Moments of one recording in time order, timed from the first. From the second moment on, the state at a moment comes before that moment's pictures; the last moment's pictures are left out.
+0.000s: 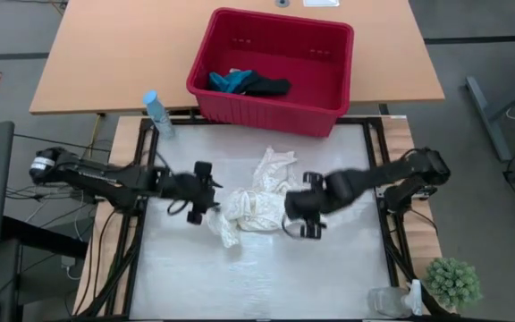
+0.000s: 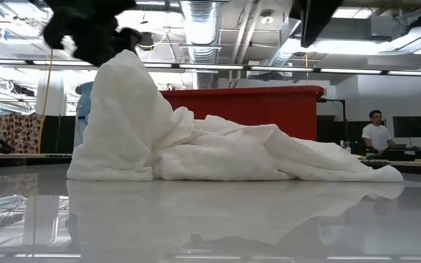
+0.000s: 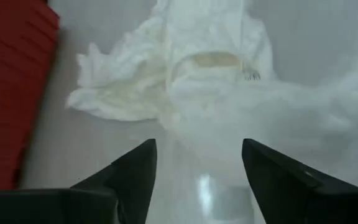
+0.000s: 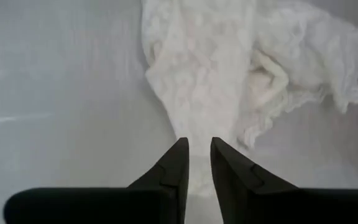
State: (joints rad) left arm -0.15 1.10 0.78 -0.40 -0.30 0.29; right arm 0.30 1.63 1.57 -1.24 0.24 0.35
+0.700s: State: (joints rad) left arm -0.66 1.49 1.11 -0.50 -0.82 0.21; right arm 0.57 1.62 1.09 -0.69 0.57 0.55
